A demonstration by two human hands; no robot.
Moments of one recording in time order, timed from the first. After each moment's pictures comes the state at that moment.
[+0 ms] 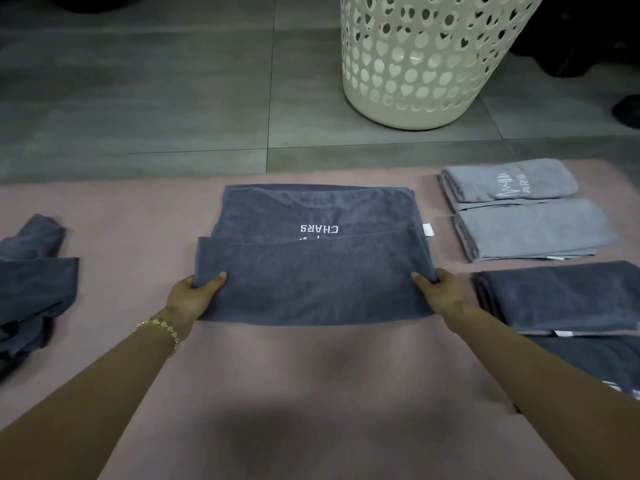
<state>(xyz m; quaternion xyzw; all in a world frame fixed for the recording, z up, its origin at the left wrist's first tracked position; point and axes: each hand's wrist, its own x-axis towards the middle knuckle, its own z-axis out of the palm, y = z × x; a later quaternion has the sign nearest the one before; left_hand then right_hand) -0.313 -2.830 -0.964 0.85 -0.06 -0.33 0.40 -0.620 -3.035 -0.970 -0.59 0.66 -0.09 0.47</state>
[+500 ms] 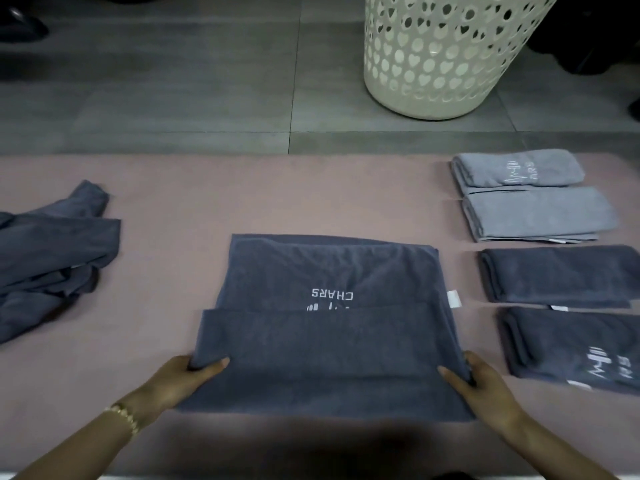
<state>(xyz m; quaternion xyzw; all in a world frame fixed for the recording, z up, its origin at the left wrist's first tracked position) -0.381 -2.663 -0.957 0.84 -0.10 -0.48 0.23 -0.747 -2.895 -0.969 -0.67 0.56 -0.03 0.49</state>
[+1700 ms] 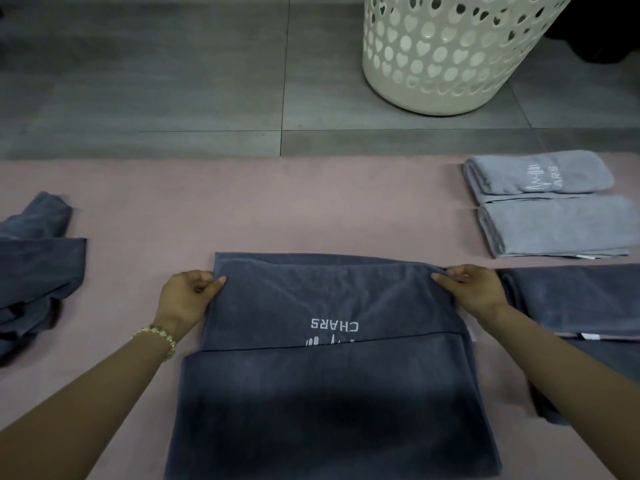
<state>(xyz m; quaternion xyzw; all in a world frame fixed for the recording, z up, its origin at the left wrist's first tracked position) -0.288 -2.797 -0.998 0.88 -0.21 -0.24 0.35 -0.635 -3.048 -0.988 -0.59 0.64 -0.14 0.47</state>
